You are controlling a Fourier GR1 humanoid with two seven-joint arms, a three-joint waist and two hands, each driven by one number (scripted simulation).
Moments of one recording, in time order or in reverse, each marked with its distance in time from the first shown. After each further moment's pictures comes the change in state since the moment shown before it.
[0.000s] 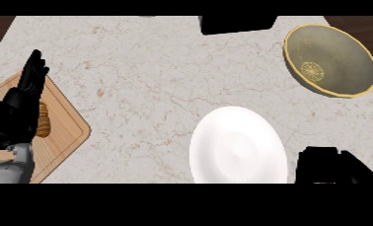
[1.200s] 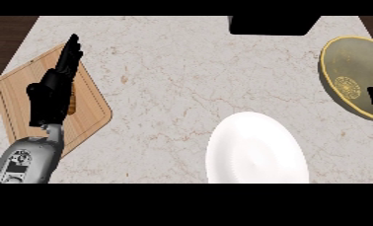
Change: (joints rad) left arm -0.149 -0.089 -0.067 0.067 -0.056 -0.054 0.004; right arm -0.464 -0.058 -0.487 0.656 -0.170 -0.029 -0.060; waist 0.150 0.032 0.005
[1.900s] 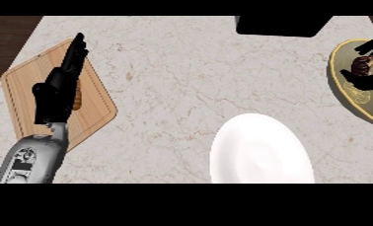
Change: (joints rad) left arm -0.015 -0.021 -0.002 0.008 -0.009 -0.020 -0.011; right arm -0.423 0.046 0.025 0.794 0.221 -0.109 -0.237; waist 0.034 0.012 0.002
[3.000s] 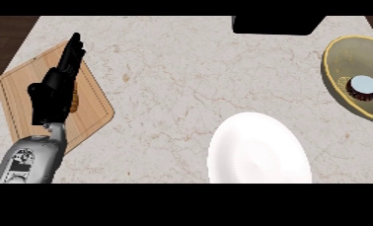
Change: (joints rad) left arm 0.006 -0.011 0.022 -0.012 -0.012 -0.005 0.005; right arm -0.133 -0.199 -0.192 0.435 -0.161 0.444 -0.265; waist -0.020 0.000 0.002
